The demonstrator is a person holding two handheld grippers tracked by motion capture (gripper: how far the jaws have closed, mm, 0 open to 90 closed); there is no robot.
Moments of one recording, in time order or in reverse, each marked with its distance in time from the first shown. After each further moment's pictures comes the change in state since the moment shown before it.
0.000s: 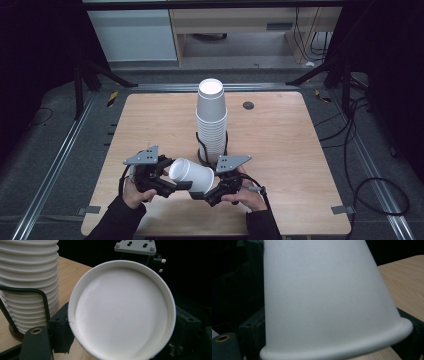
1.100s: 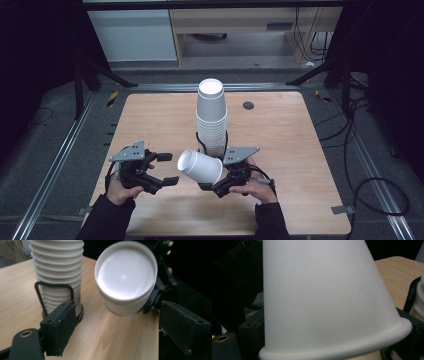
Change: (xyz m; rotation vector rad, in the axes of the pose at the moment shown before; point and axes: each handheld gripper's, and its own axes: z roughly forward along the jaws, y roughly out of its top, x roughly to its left) left arm 0.007 0.005 -0.033 0.073 0.120 0.016; right arm -0.013 0.022 -0.026 0.077 -0.088 -0.056
